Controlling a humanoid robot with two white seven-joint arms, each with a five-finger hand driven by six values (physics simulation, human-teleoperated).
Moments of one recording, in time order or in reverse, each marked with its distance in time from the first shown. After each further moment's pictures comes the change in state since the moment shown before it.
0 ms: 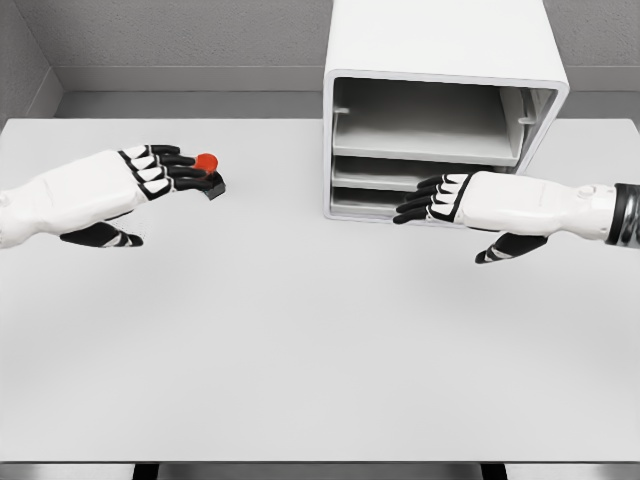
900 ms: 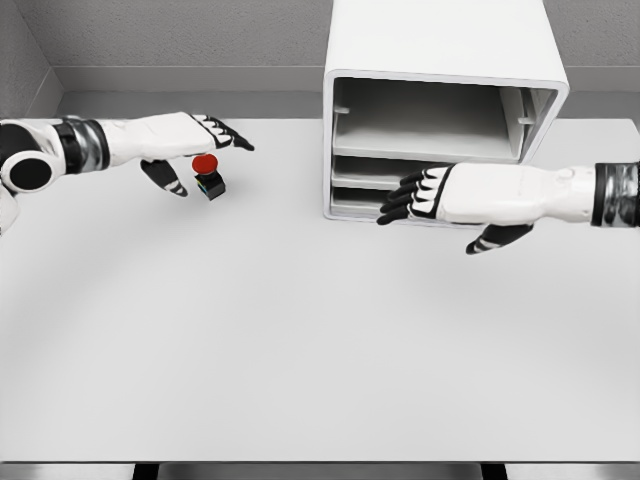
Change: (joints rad) left arm -0.612 -0.403 -0.517 0.741 -0.091 -0.001 -0.102; right arm -0.091 0.071 -0.004 0.001 -0.001 -0.001 0.144
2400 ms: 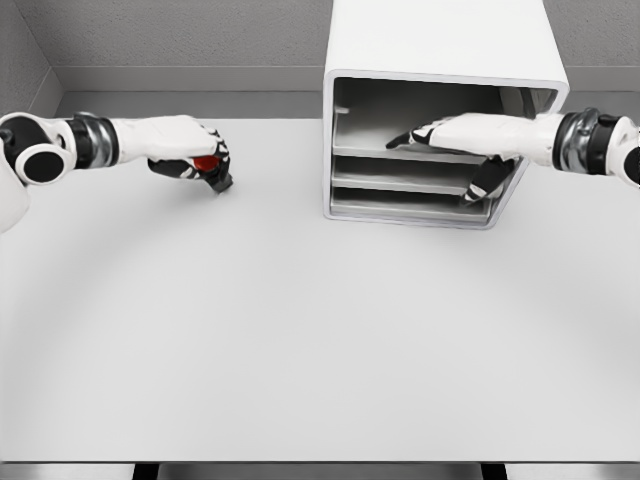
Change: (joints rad) left arm -0.031 -0.028 -0.006 0.041 -0.039 0.000 -0.049; right arm -0.087 0.161 0.018 0.187 -0.042 0.410 0.099
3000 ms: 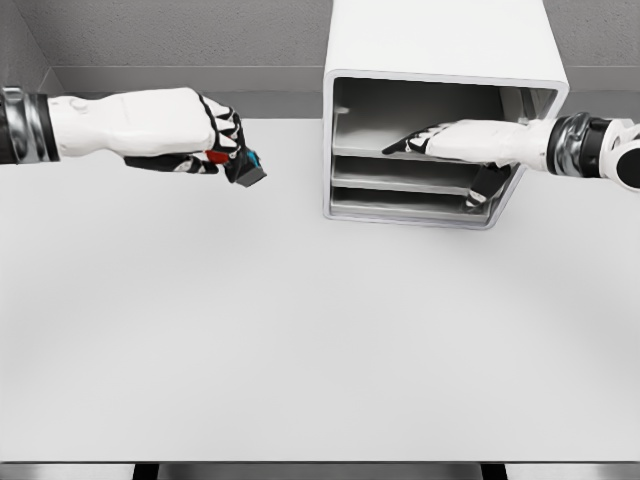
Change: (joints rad) left arm 0.008 0.302 0.029 -0.615 0.304 0.000 -0.015; right arm -0.011 0.002 0.021 -0.007 0.064 -0.027 0.021
